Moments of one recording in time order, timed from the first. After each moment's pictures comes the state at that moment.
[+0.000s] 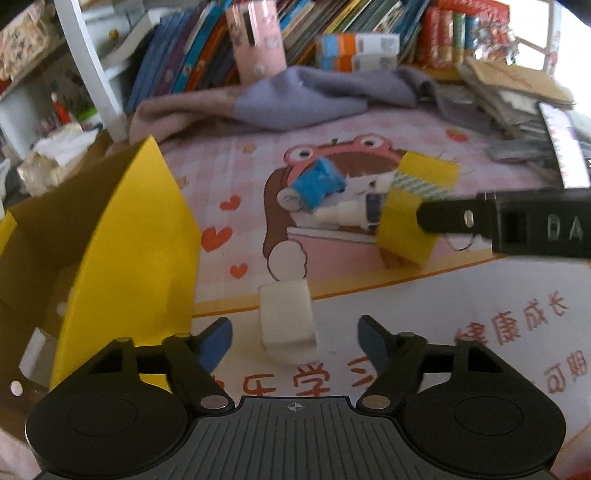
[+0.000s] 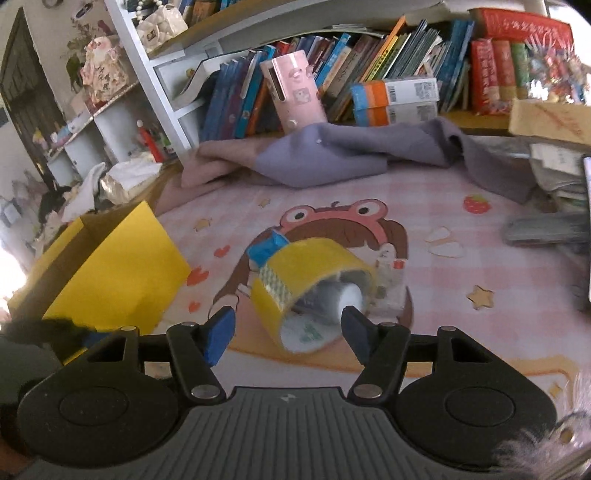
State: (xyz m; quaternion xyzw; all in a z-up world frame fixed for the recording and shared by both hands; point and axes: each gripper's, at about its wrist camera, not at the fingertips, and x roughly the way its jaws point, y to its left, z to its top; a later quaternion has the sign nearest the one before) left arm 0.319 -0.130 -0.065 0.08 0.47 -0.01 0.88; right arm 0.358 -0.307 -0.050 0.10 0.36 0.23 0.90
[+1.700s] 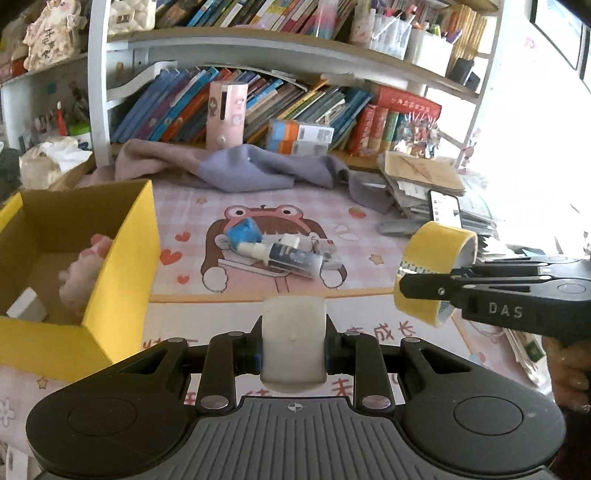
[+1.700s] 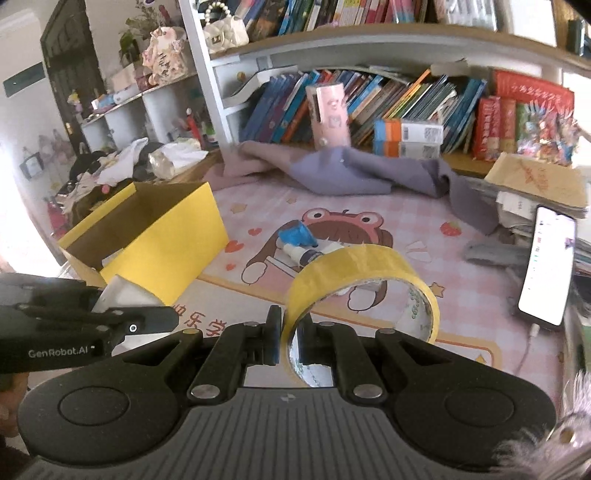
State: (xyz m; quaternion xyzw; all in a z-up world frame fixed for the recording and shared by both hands) left arm 0.195 -0.123 0.019 -0.04 0.36 -0.12 0.92; right arm 0.241 -0.340 0.021 0.01 0.34 0.25 0.90
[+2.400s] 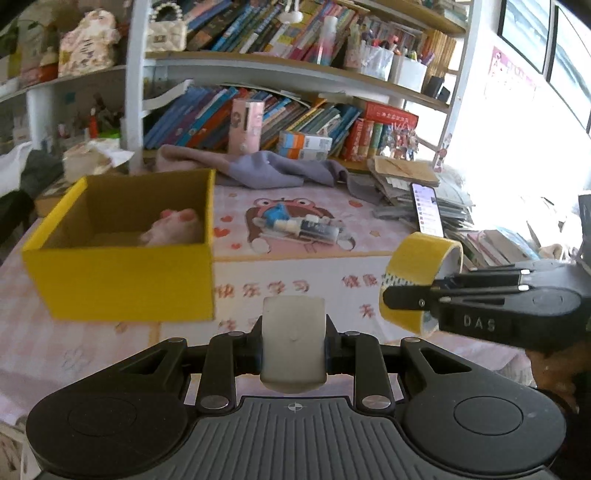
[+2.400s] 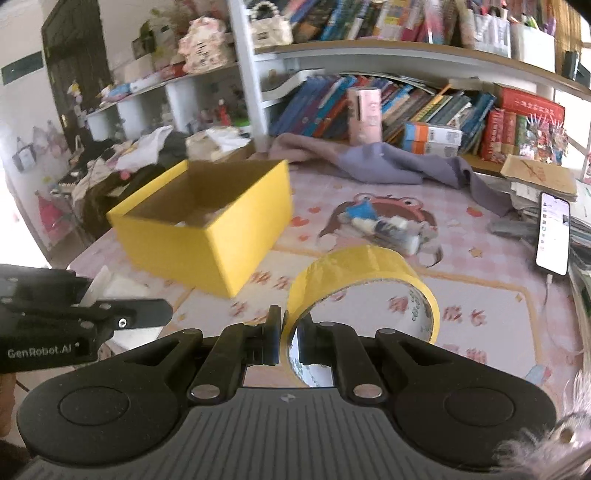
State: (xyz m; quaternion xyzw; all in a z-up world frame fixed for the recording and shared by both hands) left arm 0.068 -0.021 0.030 -0.04 0.33 -0.14 0.93; right arm 0.104 -0.225 0.028 -0.01 0.33 0.23 0.92
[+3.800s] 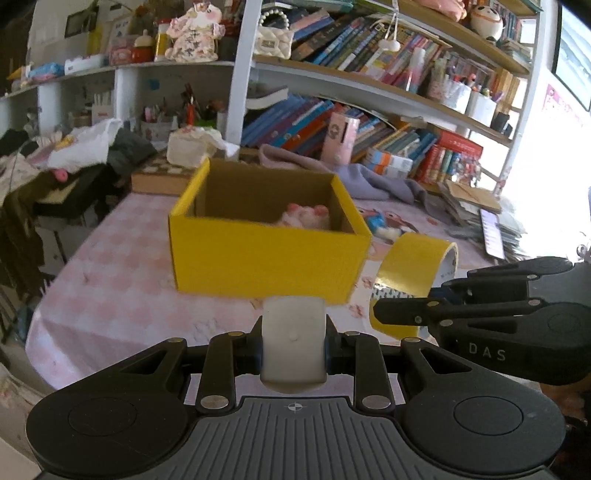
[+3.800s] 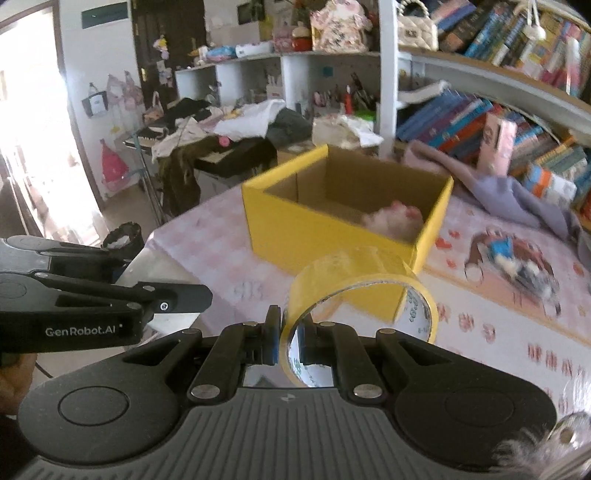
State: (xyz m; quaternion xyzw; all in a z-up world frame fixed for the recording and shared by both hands) left arm 0.056 0.114 0.025 -0.06 0.32 -0.06 0.94; right arm 0.091 -0.056 0.030 -0.09 0.31 0.34 0.88
